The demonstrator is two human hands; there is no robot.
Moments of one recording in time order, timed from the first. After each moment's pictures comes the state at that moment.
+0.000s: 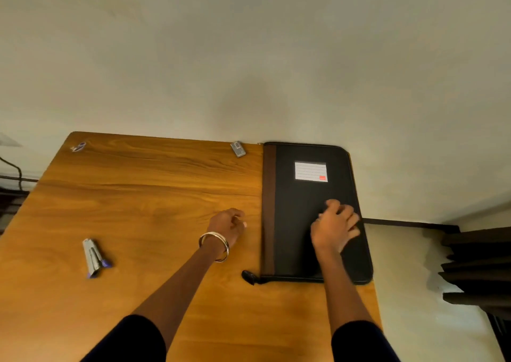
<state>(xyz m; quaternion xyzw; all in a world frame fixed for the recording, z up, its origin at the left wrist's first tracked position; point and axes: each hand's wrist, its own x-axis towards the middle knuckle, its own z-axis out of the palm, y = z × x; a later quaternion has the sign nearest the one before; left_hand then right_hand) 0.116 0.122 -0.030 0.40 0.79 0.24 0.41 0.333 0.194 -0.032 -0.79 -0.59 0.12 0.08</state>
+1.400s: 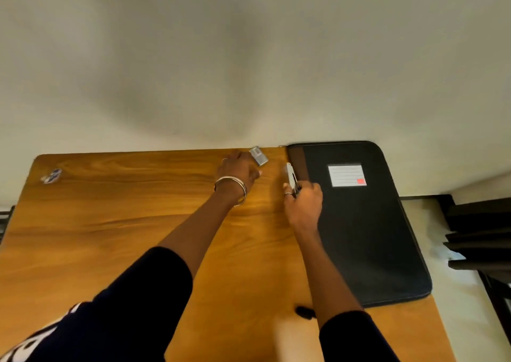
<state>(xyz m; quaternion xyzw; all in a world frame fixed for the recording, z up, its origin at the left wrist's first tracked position) -0.008 0.280 -0.031 0.61 0.74 0.11 0.25 0.152 0.237 -0.032 -0.76 -0.56 0.26 0.20</state>
